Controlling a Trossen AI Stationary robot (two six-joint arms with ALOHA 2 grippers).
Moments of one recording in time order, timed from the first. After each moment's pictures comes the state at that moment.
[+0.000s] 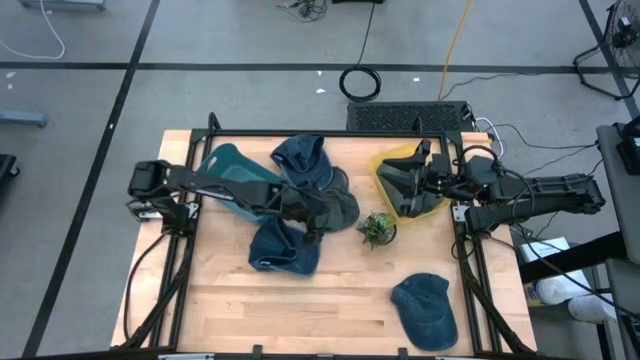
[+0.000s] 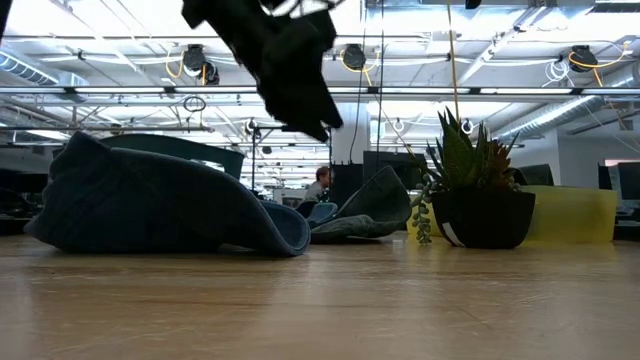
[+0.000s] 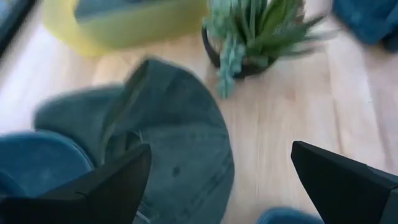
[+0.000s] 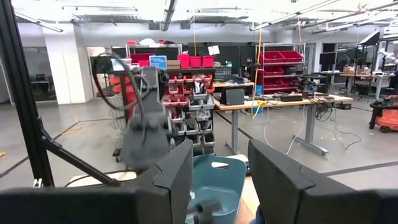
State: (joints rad) left arm -0.02 1.70 1.21 -0.30 -0.12 -0.08; right arm 0.03 0.81 0.76 0.22 0.23 0.03
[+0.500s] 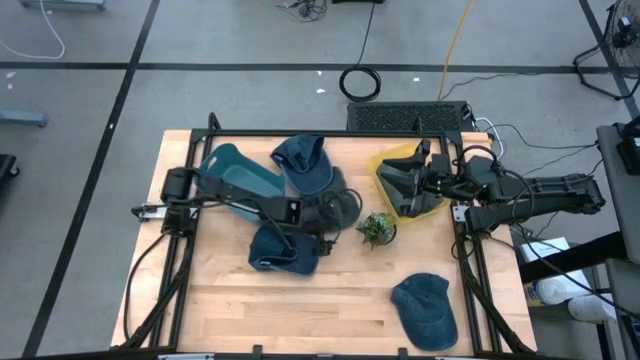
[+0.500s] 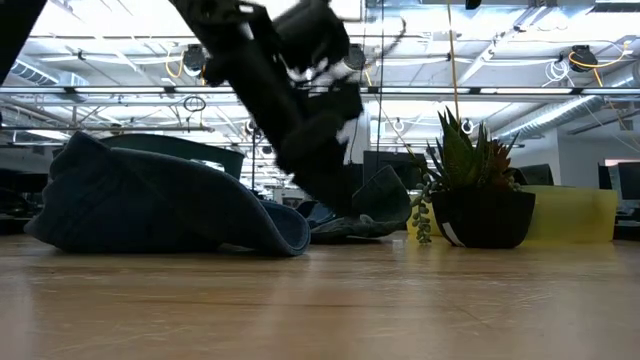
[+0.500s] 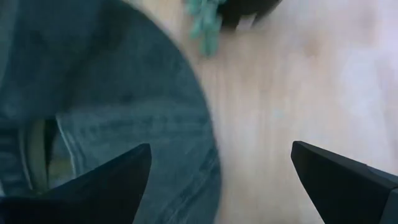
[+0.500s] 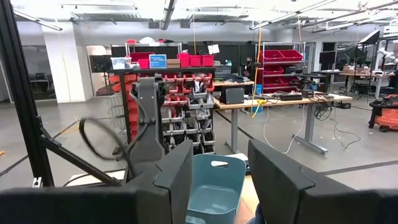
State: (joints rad) left arm -0.05 1.95 1.21 -0.16 -0.11 -0.09; right arm 0.03 0.81 0.76 0.21 0.23 0.03
